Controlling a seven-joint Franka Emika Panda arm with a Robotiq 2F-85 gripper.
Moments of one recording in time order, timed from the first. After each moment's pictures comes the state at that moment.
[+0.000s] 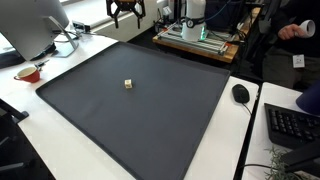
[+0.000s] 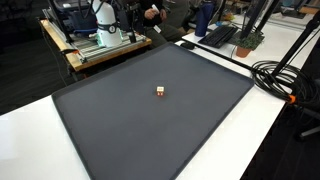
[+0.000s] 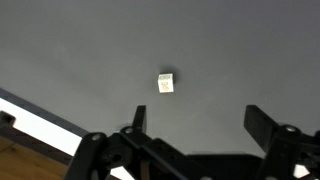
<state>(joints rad) 0.07 -0.21 -0.28 -2.51 0.06 2.53 -0.91</state>
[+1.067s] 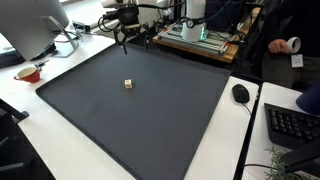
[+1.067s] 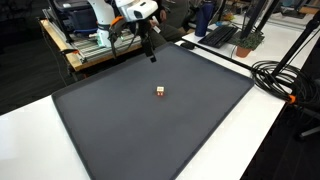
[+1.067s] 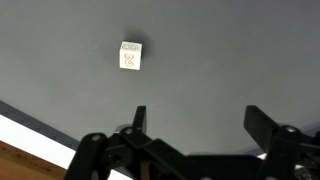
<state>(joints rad) 0.20 0.05 -0.36 -2.42 0.62 2.56 -1.59</state>
